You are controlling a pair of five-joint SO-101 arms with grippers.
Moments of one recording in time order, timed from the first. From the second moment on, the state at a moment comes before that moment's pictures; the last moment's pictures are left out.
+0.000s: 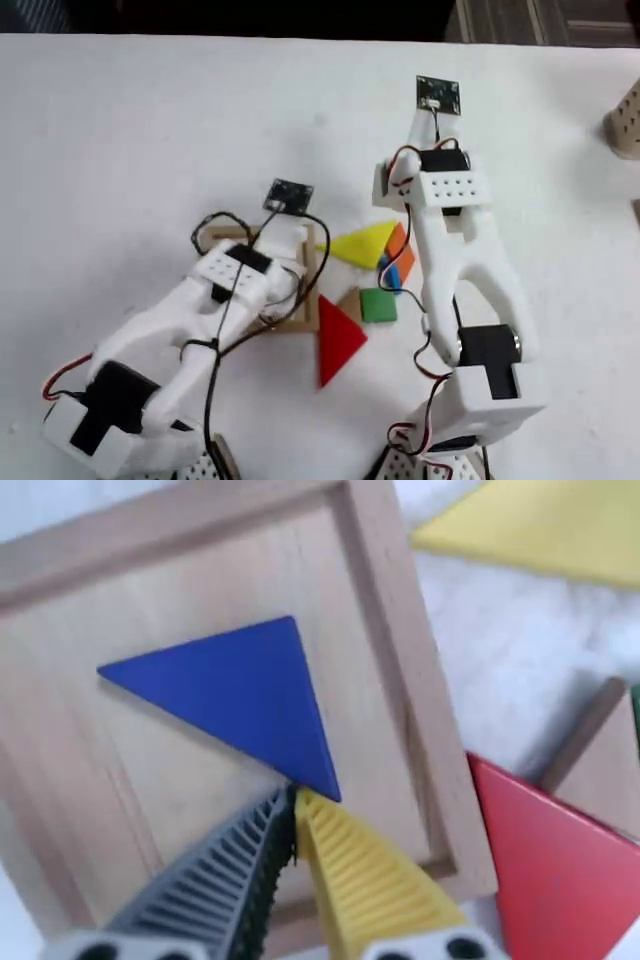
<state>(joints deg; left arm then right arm) 22.8 -5.8 47.1 45.5 13.9 -8.1 6.5 7.6 61.9 -9.0</state>
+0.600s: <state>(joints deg) 16.8 -5.8 47.1 39.6 13.5 -8.1 6.5 7.6 61.9 -9.0</state>
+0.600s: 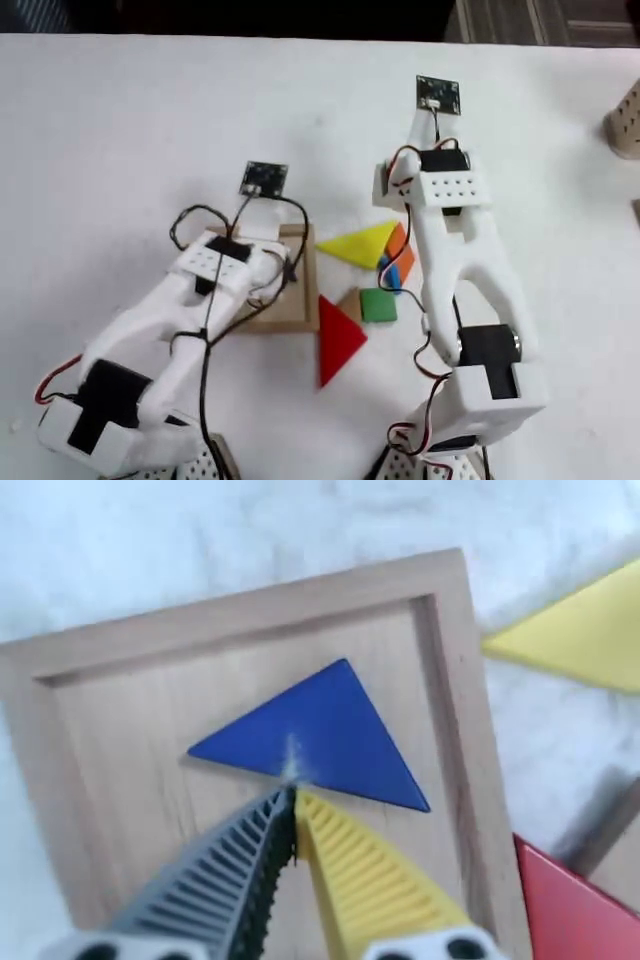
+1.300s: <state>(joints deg) 16.5 9.3 31.7 41.6 13.5 -5.5 6.5 8.9 61.9 -9.0</state>
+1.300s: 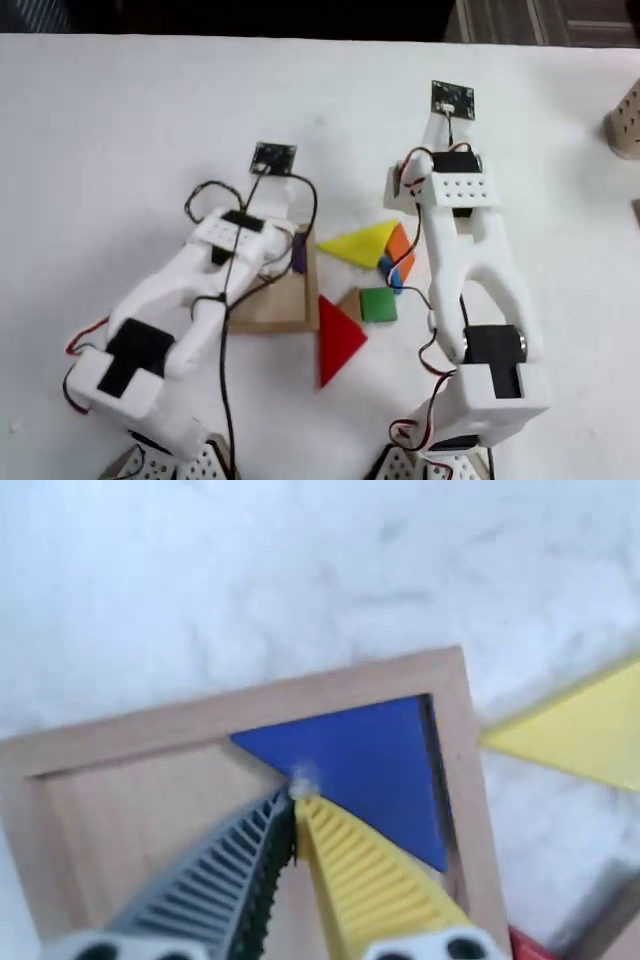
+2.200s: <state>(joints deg) 2.2 -1.5 32.3 49.7 13.6 -5.2 0.8 8.9 68.7 -8.9</state>
